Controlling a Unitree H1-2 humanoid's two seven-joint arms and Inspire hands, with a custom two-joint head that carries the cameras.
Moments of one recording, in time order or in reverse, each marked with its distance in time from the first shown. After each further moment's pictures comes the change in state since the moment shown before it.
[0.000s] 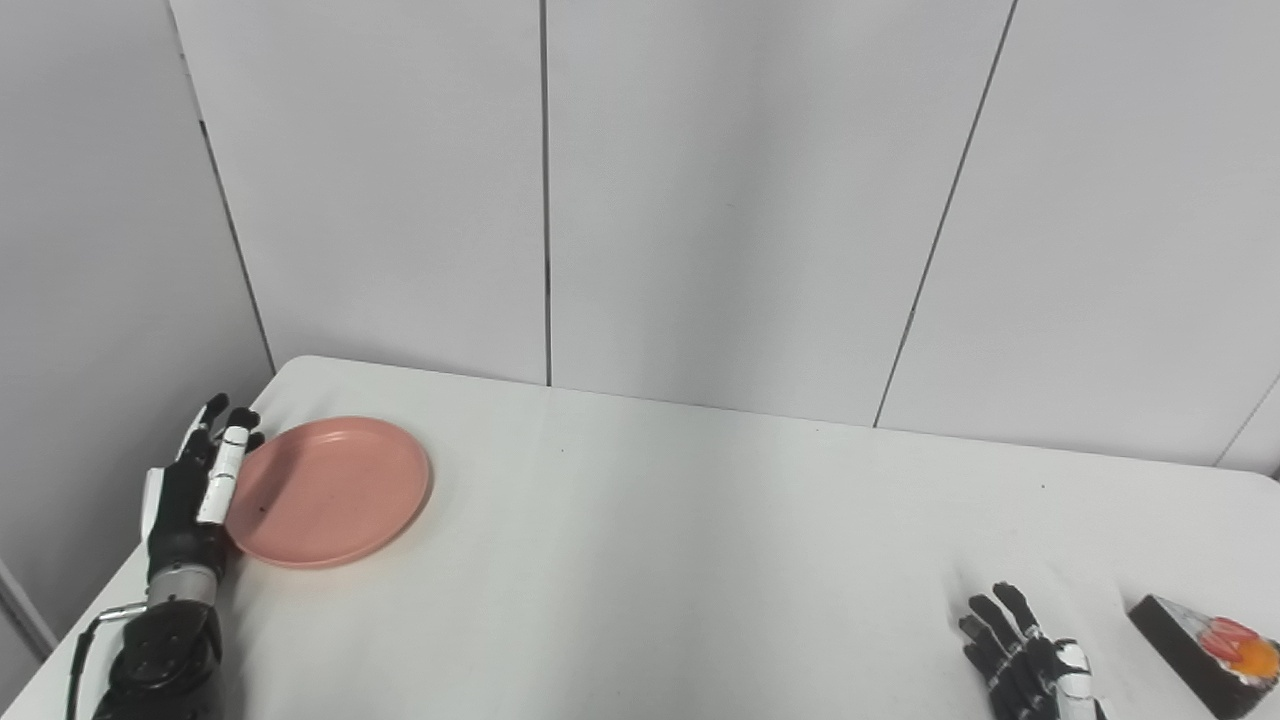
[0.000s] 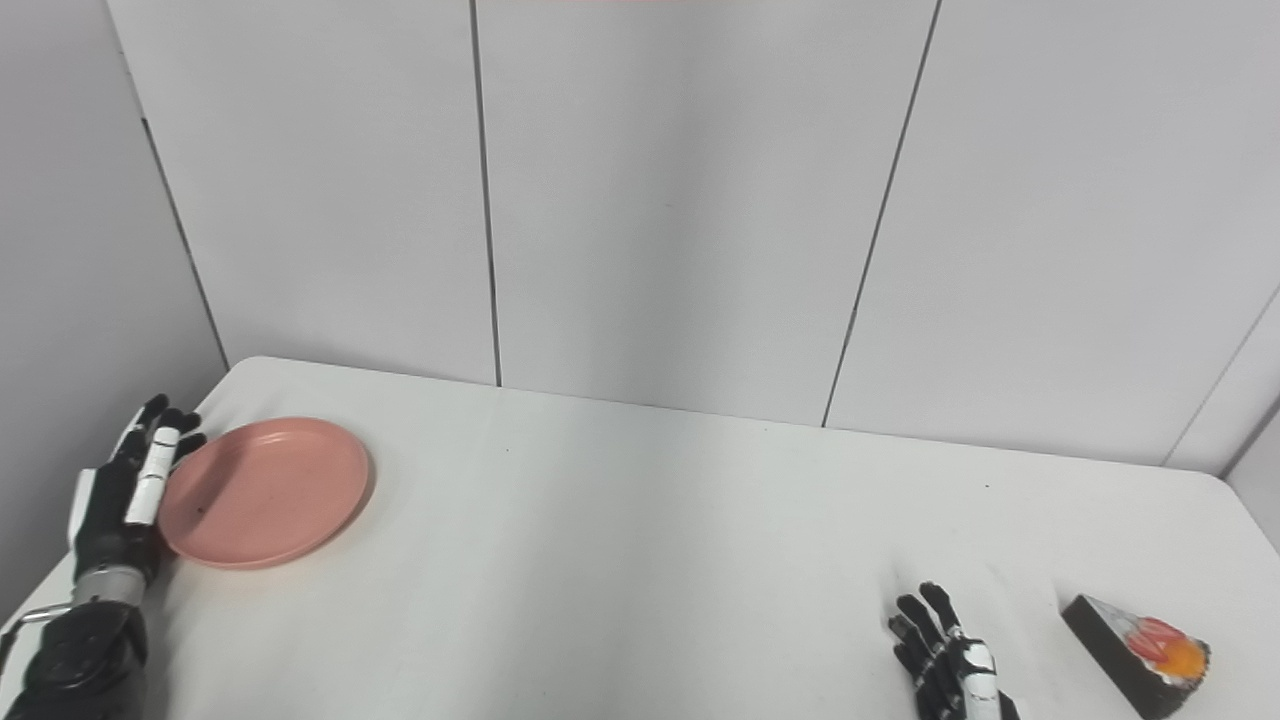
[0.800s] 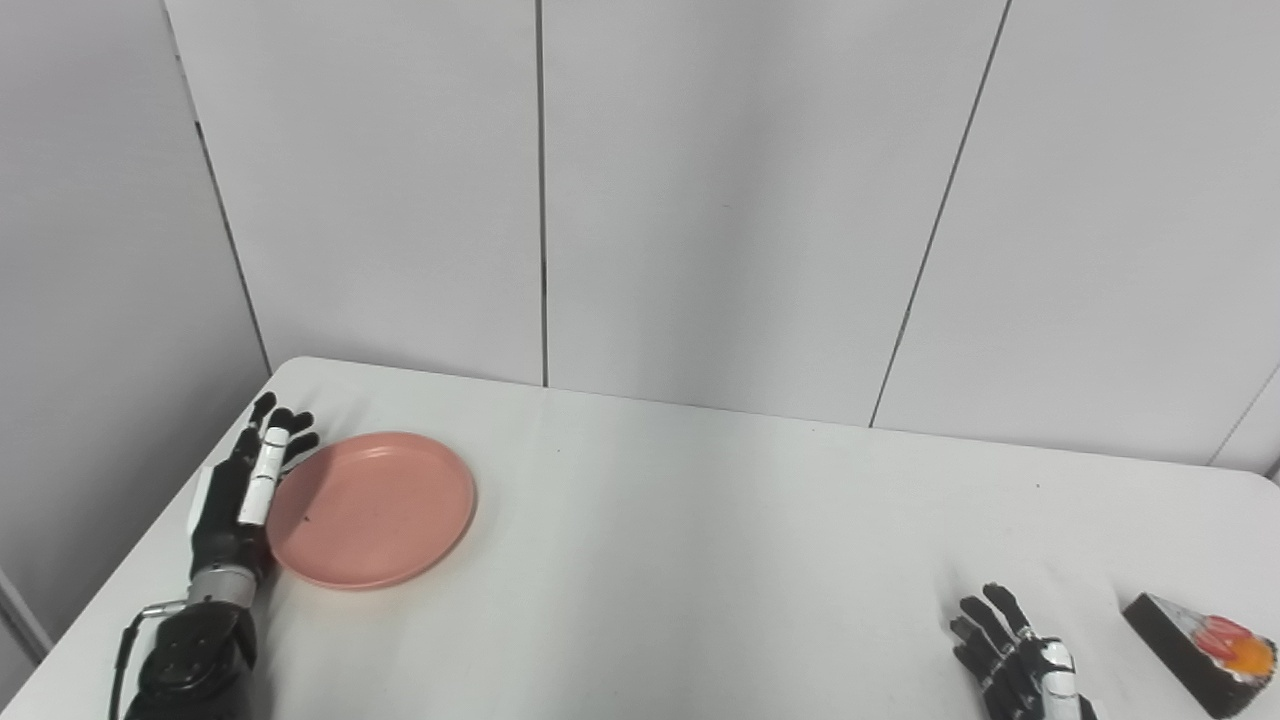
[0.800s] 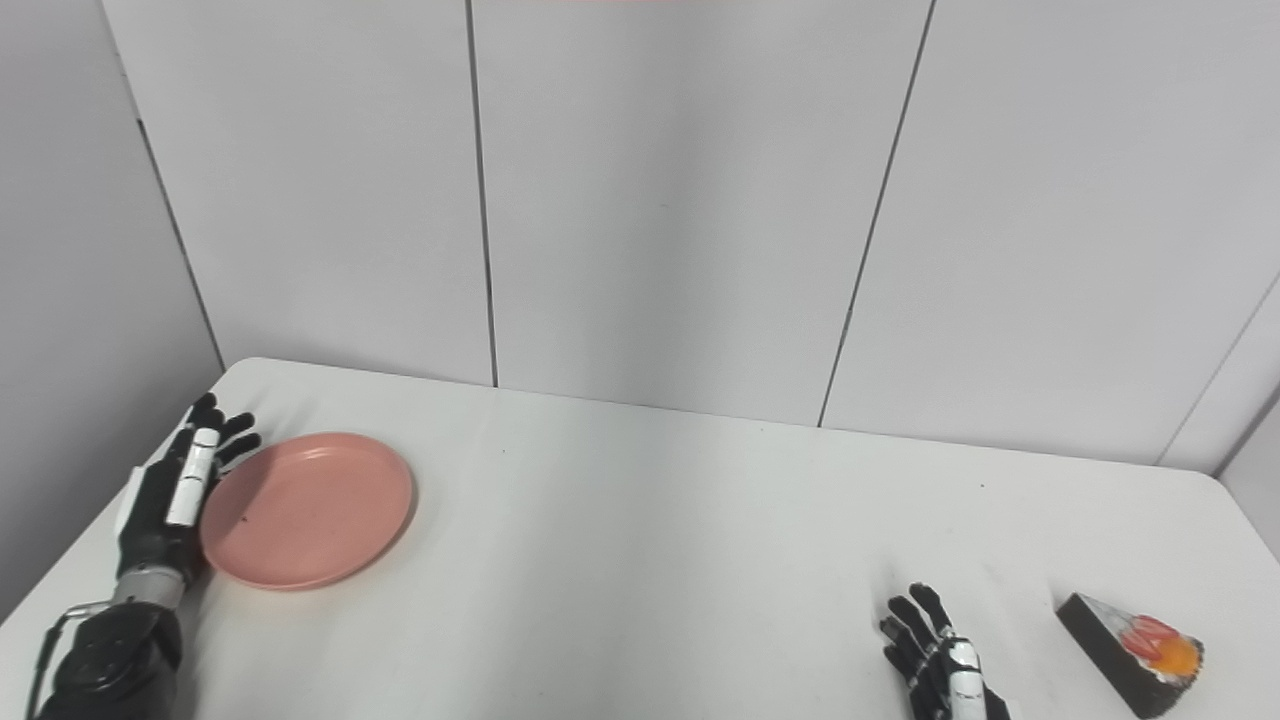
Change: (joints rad) left arm 0.000 -0.062 -0.030 -0.075 -0.035 0.062 -0.070; right arm 0.004 0.035 0.009 -0.002 -0.061 -0.015 -0.039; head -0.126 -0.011
